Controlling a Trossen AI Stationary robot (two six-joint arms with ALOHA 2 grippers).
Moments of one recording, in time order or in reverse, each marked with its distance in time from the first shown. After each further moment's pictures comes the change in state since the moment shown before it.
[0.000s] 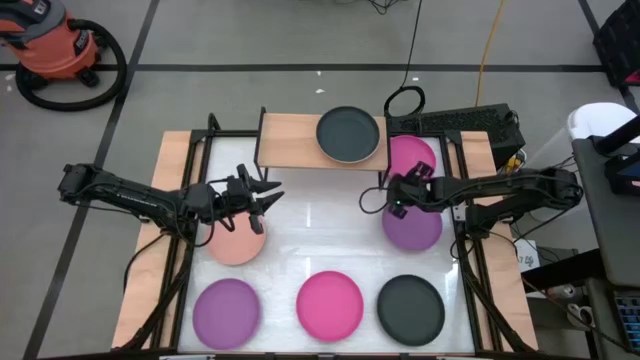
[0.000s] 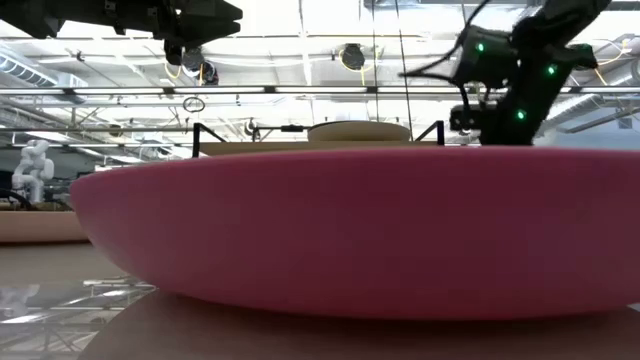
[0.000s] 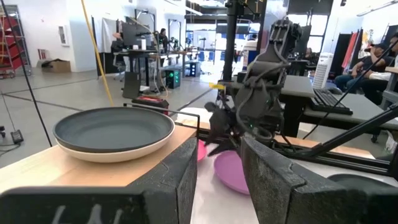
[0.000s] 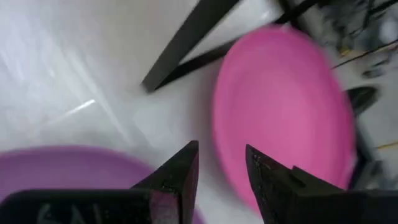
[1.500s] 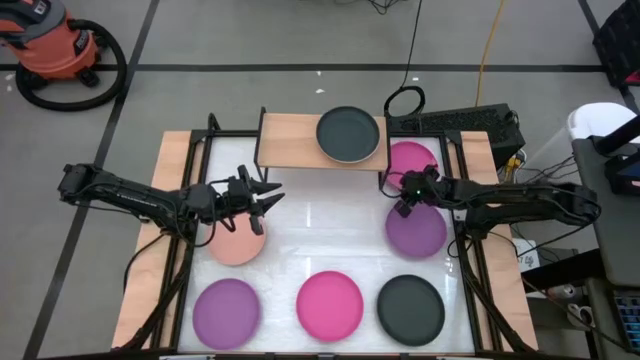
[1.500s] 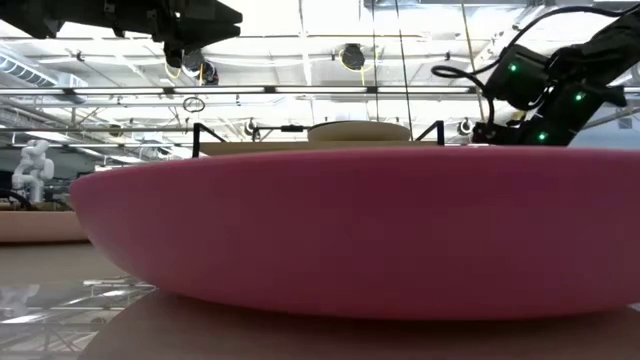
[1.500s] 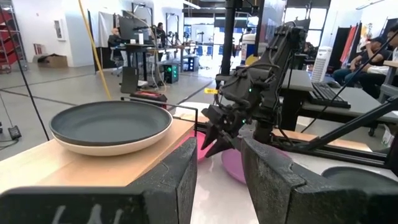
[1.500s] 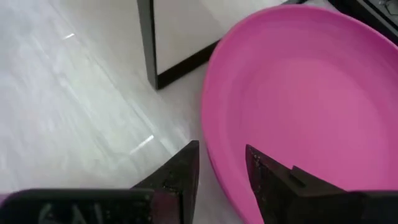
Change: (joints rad) left arm 0.000 0.000 0.000 -0.028 0.009 -0.010; right arm -0.191 -0.223 -0.286 0.359 -0.254 -0.056
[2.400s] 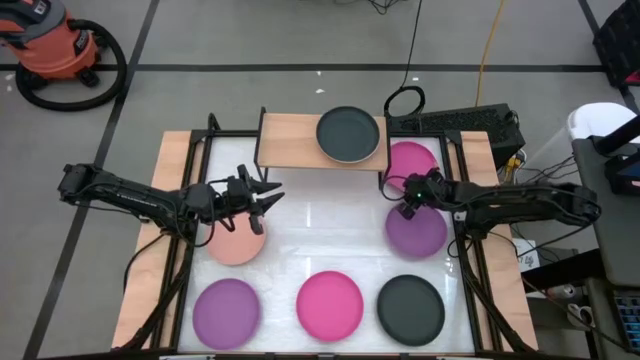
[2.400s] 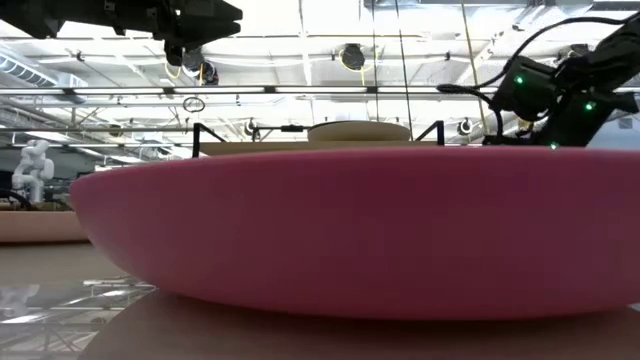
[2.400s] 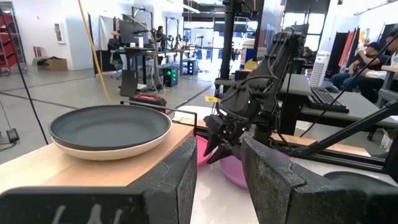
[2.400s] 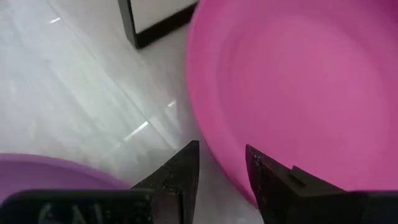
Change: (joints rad) left arm 0.000 0.000 0.000 0.020 0.002 0.002; right arm -0.003 0.002 -0.051 -0.023 0.012 0.034
